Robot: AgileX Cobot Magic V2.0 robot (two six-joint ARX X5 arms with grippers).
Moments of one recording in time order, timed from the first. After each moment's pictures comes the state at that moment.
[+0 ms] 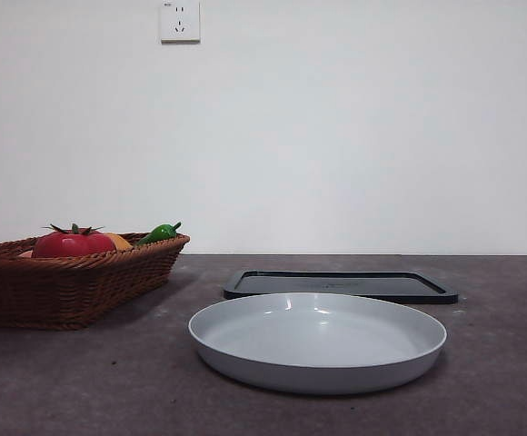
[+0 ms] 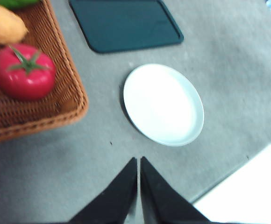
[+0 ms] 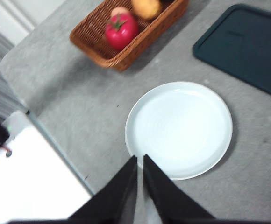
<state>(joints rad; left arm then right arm) -0.09 0.72 0.99 -1.05 0.58 0.04 0.35 0.82 1.03 -0.93 -0.55 0.01</state>
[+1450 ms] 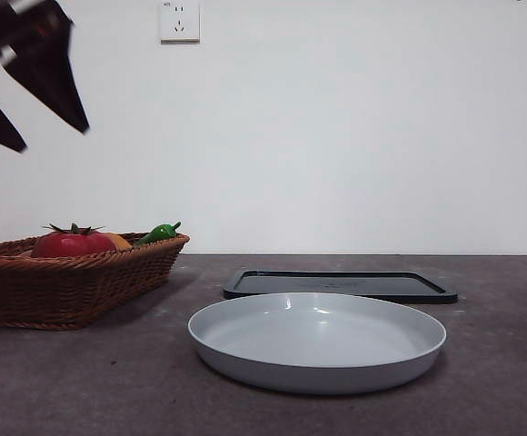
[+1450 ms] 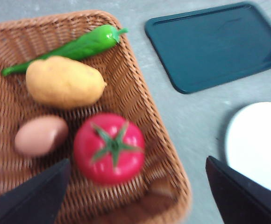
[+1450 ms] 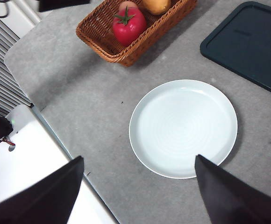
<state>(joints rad) -0.19 1.22 0.99 -0.50 0.25 0.10 0.37 0.82 1.03 -0.93 -0.55 0.00</state>
